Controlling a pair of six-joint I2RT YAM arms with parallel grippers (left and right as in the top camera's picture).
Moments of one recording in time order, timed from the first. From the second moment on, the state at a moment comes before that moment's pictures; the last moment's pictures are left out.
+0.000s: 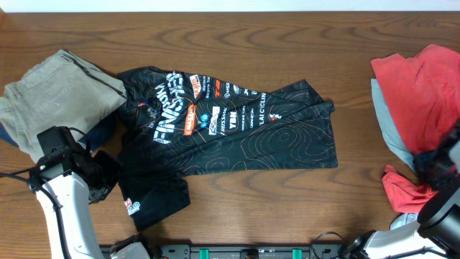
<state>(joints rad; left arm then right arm) 0.51 1.19 0.82 -1.04 0.21 -0.43 -0.71 1.76 1.01 -0.74 0.19 0.63</state>
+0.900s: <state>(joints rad) 0.51 1.19 0.82 -1.04 0.21 -0.43 -0.31 1.91 1.10 -0.40 -0.19 0.02</state>
